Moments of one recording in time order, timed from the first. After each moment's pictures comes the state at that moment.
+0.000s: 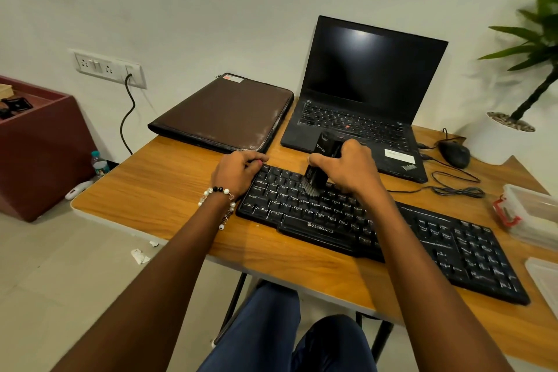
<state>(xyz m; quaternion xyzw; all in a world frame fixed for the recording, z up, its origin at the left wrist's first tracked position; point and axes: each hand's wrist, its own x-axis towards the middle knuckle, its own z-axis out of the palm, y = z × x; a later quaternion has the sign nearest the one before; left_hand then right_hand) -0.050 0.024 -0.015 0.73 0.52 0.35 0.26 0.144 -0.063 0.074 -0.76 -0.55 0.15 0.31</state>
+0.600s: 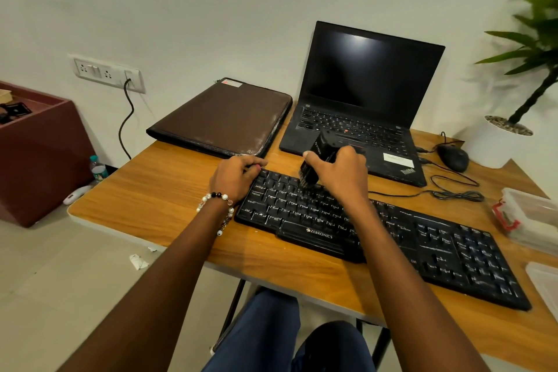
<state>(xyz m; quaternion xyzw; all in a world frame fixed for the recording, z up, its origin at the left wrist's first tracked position) -0.049 0.024 -0.015 0.72 0.53 0.35 0.27 0.132 -0.057 0.058 -0.76 -0.51 0.10 0.39</state>
